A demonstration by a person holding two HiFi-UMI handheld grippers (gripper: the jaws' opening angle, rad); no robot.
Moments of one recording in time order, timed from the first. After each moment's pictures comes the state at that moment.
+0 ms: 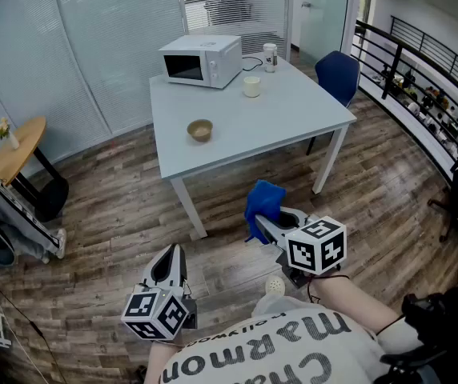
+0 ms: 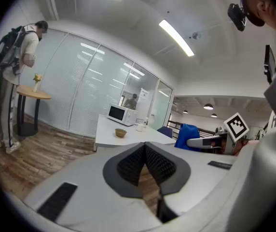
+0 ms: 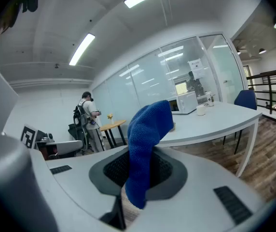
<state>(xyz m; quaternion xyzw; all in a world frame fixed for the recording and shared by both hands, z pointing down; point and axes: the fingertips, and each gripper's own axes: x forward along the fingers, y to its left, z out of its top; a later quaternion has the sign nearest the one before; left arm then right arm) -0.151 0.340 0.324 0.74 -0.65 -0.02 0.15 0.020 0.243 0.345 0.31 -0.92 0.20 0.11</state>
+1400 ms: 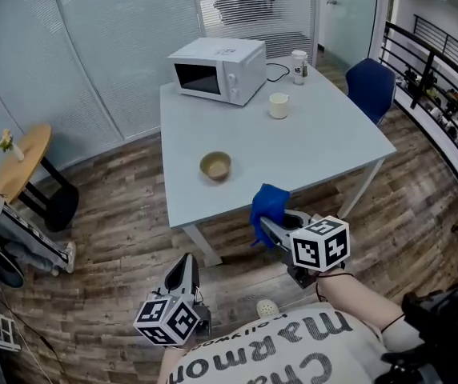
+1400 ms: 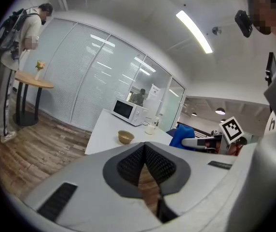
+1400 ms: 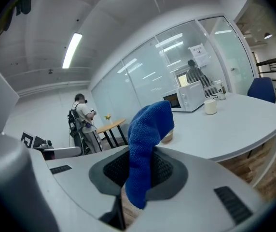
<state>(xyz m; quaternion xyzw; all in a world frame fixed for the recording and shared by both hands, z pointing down) -0.195 0.141 0.352 0.71 -0.67 -0.04 0.20 -0.042 0.021 0.370 0.27 -0.93 0.23 0.12</state>
